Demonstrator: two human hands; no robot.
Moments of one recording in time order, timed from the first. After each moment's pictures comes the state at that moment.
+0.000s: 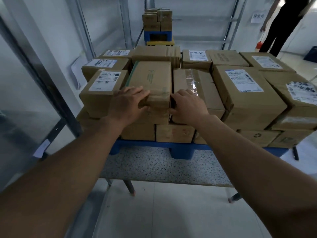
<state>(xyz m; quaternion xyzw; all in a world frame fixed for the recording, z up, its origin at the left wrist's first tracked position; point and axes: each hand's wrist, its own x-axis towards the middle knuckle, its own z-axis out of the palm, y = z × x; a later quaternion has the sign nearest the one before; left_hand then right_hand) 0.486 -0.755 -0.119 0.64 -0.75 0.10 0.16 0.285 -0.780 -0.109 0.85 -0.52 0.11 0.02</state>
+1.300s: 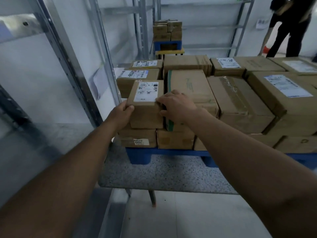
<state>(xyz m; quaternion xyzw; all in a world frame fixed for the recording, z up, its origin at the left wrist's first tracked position) 0.647 -0.745 -0.124 0.71 -0.54 -0.29 0.35 0.447 -0.780 -0.086 0.89 -0.46 0.05 0.03</state>
